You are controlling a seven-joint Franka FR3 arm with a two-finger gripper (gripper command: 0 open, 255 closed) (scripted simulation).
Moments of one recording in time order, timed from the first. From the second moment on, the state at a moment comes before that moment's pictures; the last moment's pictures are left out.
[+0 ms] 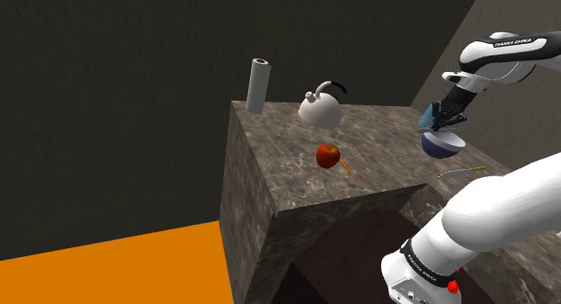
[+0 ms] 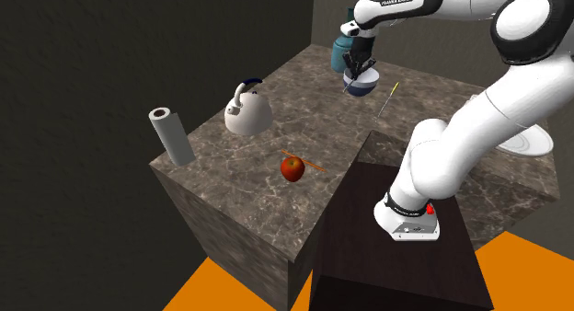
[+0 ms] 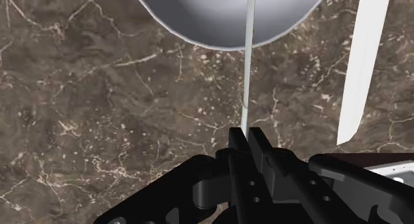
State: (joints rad) arm -0.17 -0.38 -0.89 -2.20 -0.26 1.91 -2.11
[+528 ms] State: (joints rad) arm -0.11 -0.17 -1.17 -2.02 -0.13 1.91 -2.41
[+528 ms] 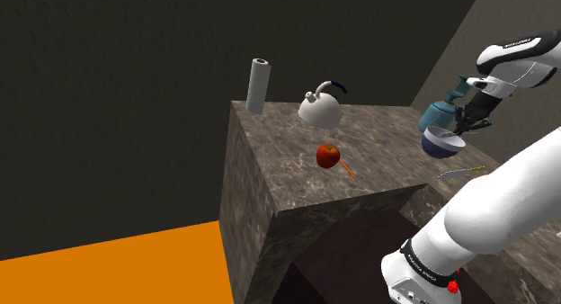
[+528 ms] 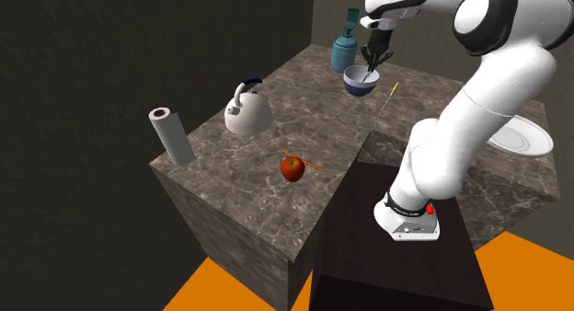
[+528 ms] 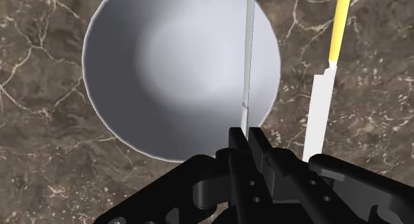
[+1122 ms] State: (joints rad) arm -0.48 0.39 -1.18 -1.70 0.38 1.79 -2.93
